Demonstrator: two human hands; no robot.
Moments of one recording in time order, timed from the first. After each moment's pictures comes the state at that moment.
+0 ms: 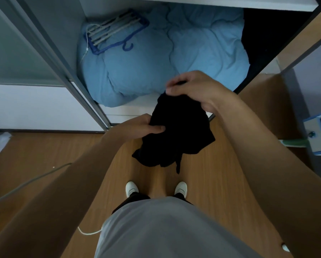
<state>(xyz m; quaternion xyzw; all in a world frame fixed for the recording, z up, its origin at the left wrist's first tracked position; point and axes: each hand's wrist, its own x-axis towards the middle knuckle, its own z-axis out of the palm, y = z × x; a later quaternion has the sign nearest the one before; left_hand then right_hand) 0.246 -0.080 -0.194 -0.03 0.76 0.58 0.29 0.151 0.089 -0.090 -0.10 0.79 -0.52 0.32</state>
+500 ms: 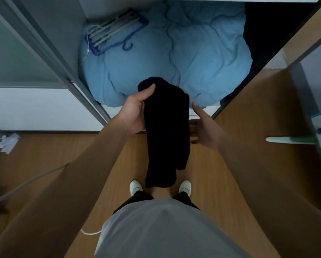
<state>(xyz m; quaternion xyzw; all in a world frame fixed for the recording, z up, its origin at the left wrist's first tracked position) 0.232 -0.060 -0.154 -0.21 0.44 0.86 0.13 0.176 0.157 -0.200 0.13 0.64 -0.58 0.49</state>
